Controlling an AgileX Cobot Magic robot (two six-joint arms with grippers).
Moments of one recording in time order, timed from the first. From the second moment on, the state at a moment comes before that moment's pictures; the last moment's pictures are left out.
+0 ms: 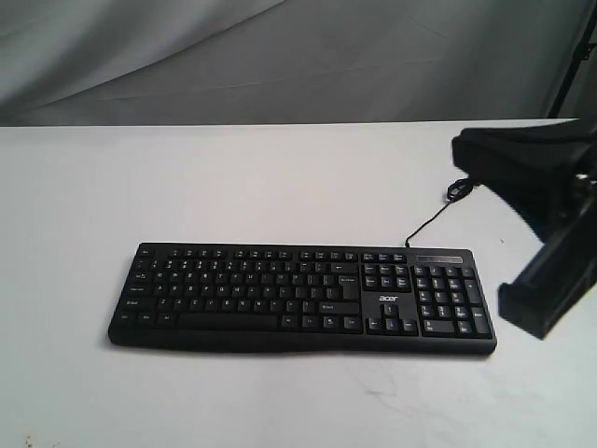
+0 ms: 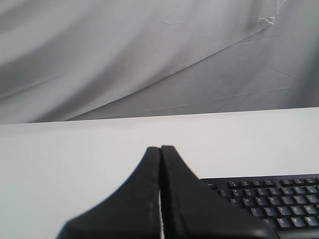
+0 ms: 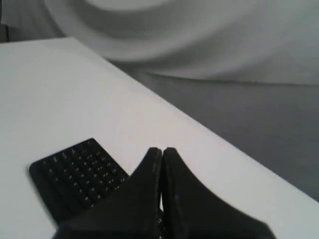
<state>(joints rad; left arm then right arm) 0.04 0.00 0.00 0.03 0.16 -0.02 0.80 0.79 -0.57 0.38 0.09 -0.60</state>
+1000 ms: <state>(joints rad) 0.04 0.00 0.00 0.03 0.16 -0.02 0.03 0.27 -0.29 0.45 0.14 -0.31</state>
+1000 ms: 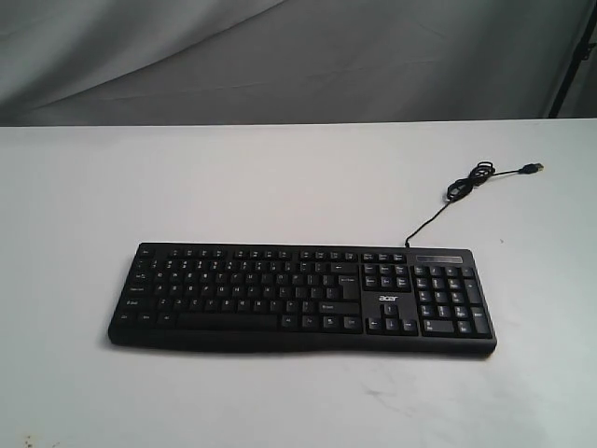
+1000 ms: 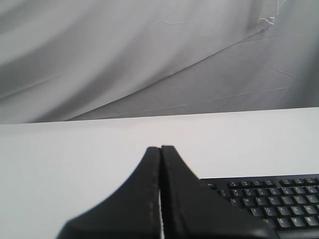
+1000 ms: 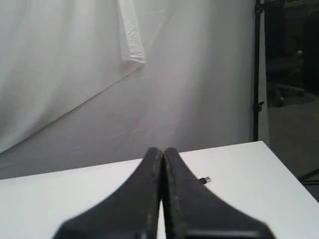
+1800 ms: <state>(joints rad) 0.04 0.00 0.00 0.03 0.16 -0.02 -0.02 0.01 -0.02 0.07 0.16 0.03</state>
